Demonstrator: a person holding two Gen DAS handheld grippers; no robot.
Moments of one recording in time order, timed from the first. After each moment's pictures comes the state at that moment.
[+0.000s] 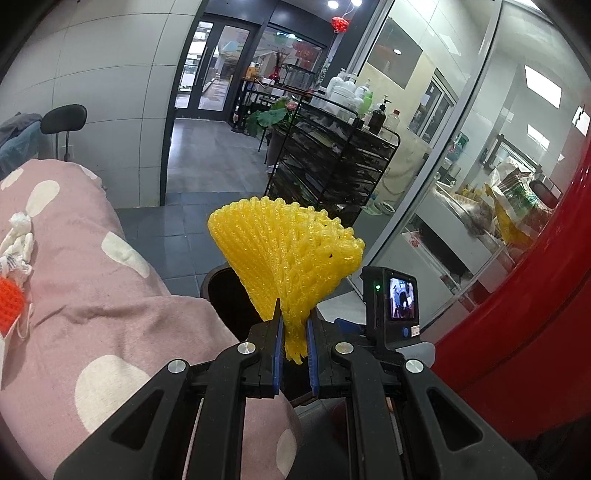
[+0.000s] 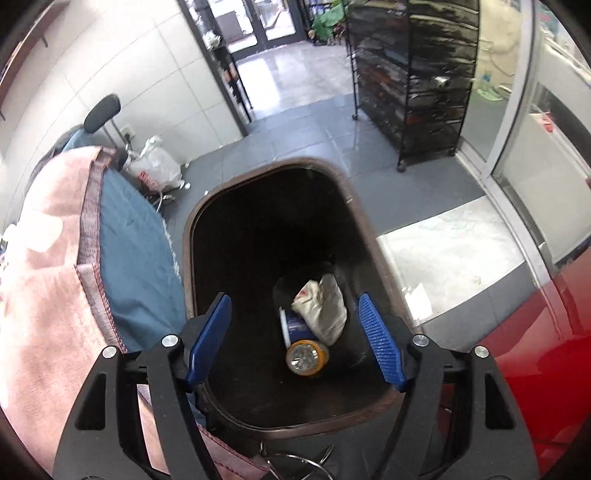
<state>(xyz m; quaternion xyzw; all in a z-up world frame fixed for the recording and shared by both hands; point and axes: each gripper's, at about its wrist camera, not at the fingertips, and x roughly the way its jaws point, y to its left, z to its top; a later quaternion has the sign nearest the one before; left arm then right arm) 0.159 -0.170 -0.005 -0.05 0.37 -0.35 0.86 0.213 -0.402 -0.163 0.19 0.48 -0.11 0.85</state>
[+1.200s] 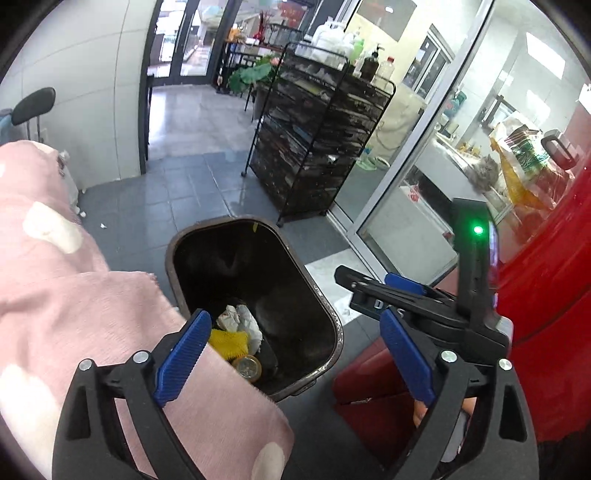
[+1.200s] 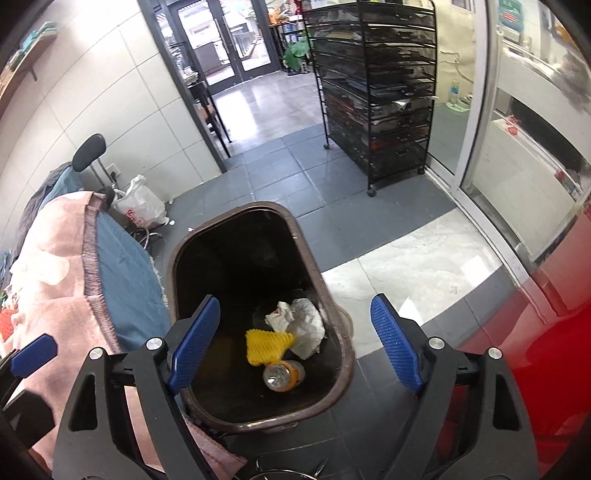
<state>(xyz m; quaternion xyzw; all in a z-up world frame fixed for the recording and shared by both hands) 0.171 -0.220 -0.050 0.00 0.43 -0.37 0.83 0.177 -0.431 -0.124 0.20 0.43 -0.15 0.87</state>
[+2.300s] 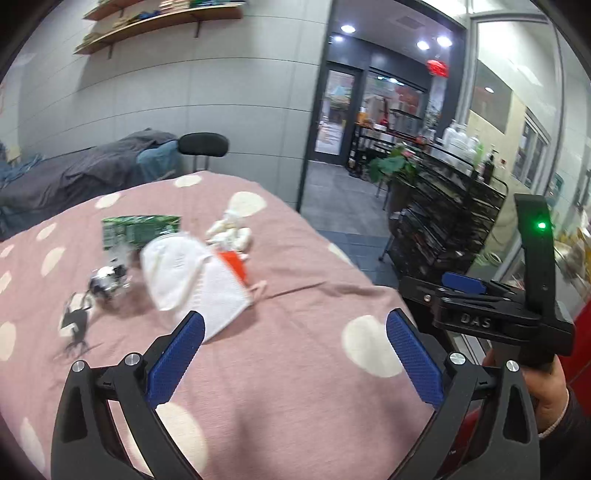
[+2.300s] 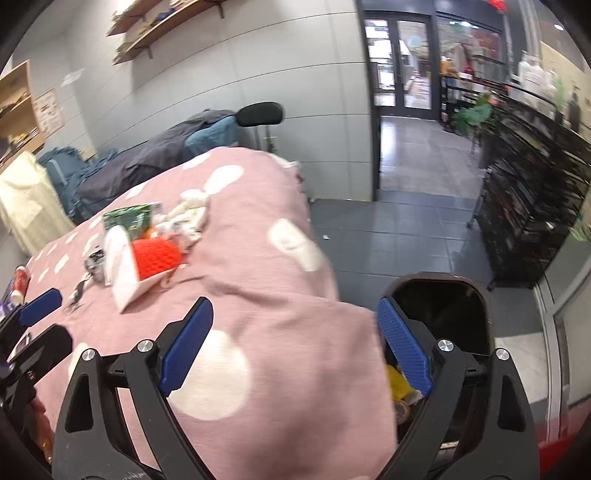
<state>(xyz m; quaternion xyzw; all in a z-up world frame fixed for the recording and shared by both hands) 0.126 -0.018 0.001 -0.05 0.30 -0.10 0.95 0.206 -0.198 -0.026 0.05 0.37 0.12 0.92</state>
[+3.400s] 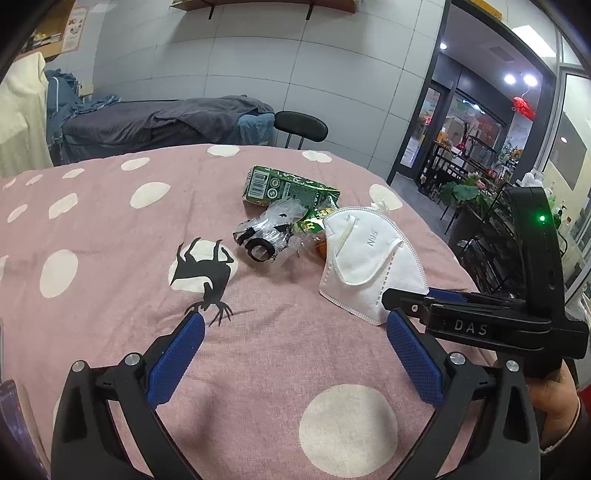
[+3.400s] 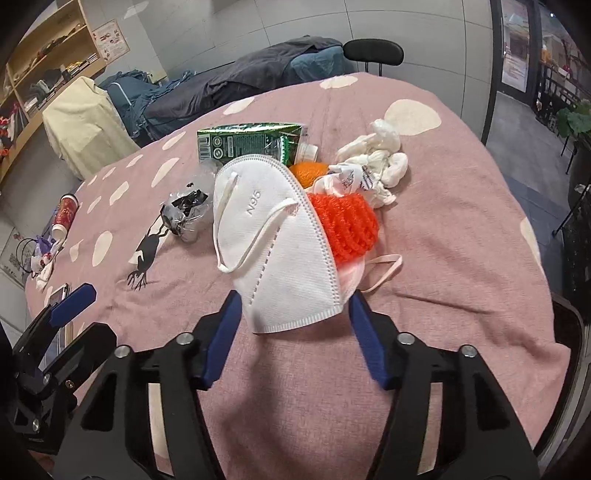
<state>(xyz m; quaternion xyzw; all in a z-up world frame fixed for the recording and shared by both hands) 0.108 0.124 -0.027 -0.13 0.33 0.02 0.93 0.250 -0.016 -0.056 0.00 0.48 0.27 0.84</state>
